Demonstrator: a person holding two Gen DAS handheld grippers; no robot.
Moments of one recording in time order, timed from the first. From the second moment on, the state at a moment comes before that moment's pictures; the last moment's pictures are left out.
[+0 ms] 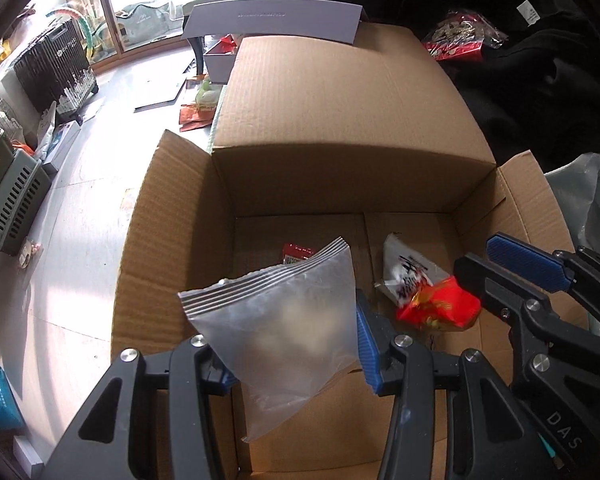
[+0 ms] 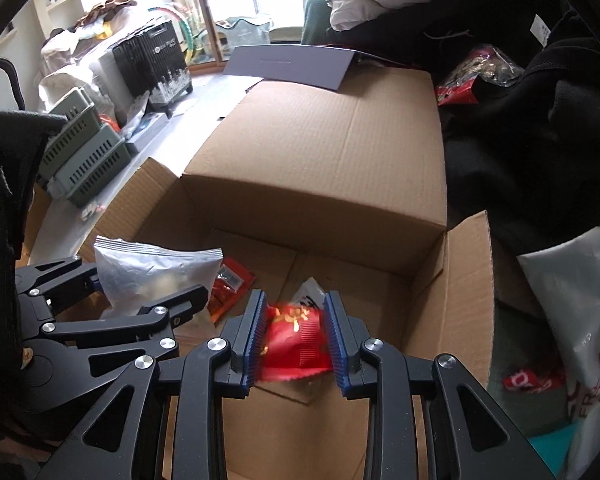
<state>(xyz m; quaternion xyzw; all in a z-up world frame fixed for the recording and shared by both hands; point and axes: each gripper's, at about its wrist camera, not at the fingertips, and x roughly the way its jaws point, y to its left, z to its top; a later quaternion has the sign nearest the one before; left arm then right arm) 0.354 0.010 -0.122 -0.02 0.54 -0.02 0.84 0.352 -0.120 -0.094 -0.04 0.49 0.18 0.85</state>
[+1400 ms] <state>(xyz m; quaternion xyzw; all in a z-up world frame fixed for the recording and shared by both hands) 0.159 0.001 0.134 -0.02 0.35 -0.01 0.94 0.170 -0.151 0.152 -0.07 0.32 0.17 0.93</state>
